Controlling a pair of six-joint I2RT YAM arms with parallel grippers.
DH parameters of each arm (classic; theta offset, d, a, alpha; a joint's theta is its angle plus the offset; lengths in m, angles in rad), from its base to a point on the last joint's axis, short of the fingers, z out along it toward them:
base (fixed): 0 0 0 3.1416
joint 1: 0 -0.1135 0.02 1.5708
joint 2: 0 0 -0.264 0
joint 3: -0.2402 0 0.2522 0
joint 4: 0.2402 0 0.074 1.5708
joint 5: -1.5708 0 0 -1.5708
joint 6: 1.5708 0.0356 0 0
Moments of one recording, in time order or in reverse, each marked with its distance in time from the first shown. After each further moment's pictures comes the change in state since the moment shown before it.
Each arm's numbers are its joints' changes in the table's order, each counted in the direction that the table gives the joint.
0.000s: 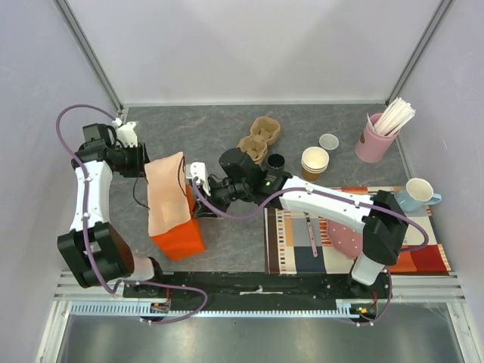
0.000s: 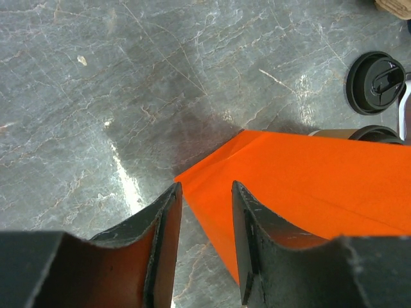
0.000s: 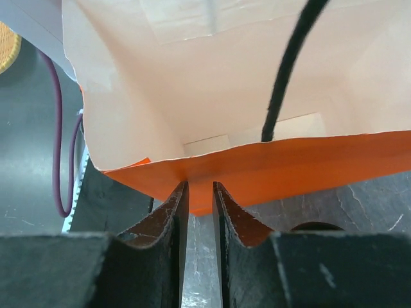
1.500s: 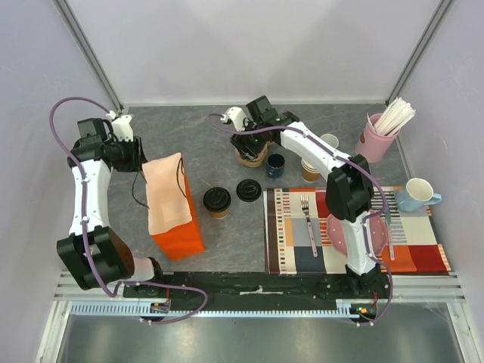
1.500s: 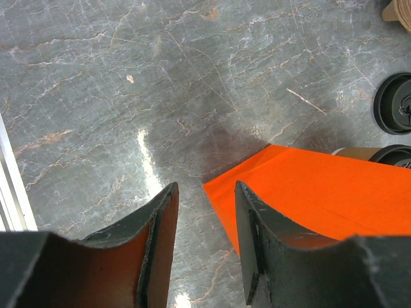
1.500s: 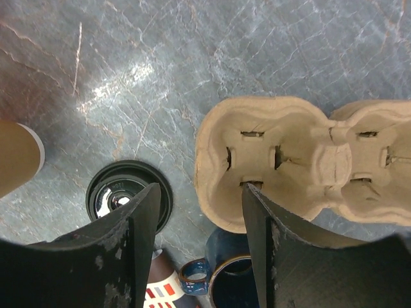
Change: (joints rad) left arm 0.002 -0.010 -0.060 -0.021 0.088 0.011; right arm 0.439 0.430 -0.541 0.529 -0.369 -0.214
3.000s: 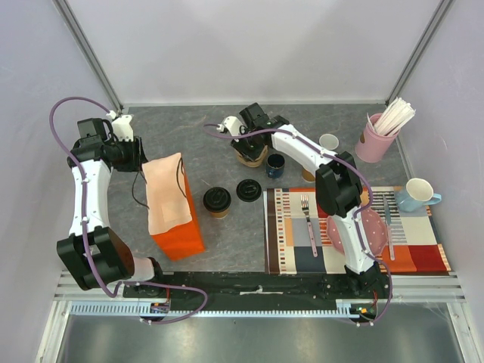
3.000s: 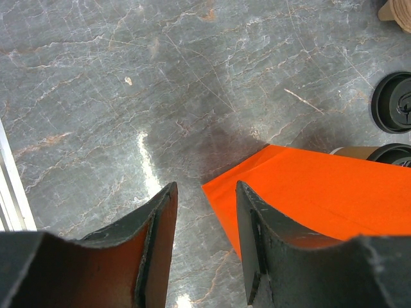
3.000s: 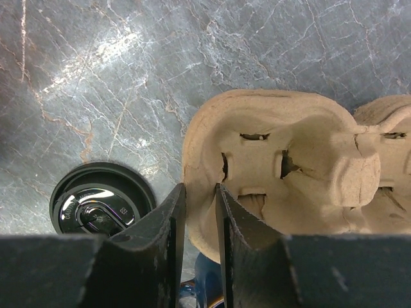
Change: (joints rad) left arm 0.000 -0.002 0.000 0.000 -0.010 0.006; right arm -0.019 0.123 -0.055 0.041 -0.075 -0.042
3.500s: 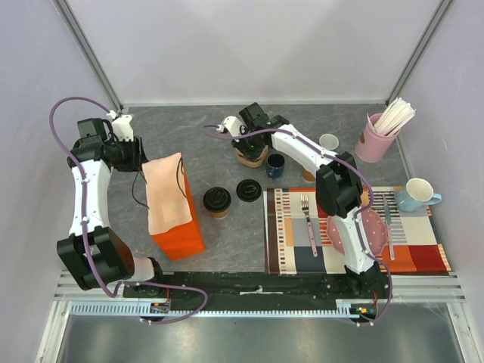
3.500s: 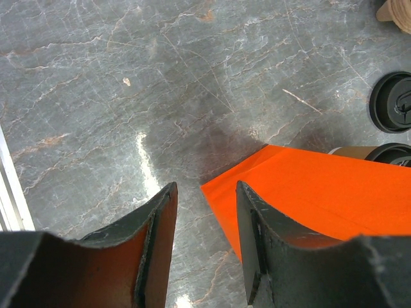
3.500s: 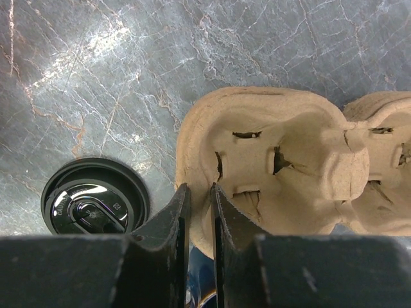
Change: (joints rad) left arm 0.000 0.000 0.000 0.000 -0.003 0.000; right arm -0.001 -0.003 -0.002 0.005 -0.034 -0.018
